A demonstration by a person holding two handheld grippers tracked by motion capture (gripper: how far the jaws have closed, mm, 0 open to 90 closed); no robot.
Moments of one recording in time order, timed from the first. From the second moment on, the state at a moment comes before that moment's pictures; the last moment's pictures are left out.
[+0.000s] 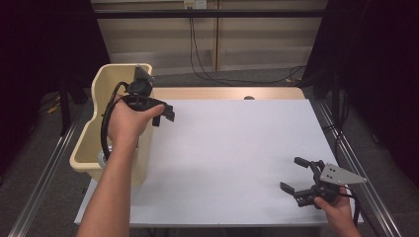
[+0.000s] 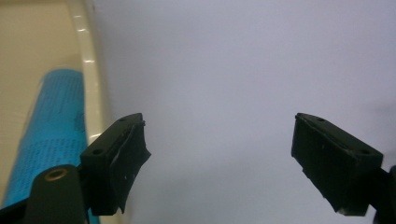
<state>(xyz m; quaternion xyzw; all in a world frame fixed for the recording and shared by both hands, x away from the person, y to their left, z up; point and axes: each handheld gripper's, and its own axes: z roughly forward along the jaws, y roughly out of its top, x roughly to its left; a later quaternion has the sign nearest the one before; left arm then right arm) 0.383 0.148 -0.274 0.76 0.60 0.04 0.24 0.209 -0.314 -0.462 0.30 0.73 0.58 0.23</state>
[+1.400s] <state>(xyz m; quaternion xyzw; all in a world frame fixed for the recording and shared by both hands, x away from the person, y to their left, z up) 0.360 0.099 -0.367 0.81 0.54 0.00 0.21 0.208 -0.312 -0.462 0.29 0.73 0.58 0.23</state>
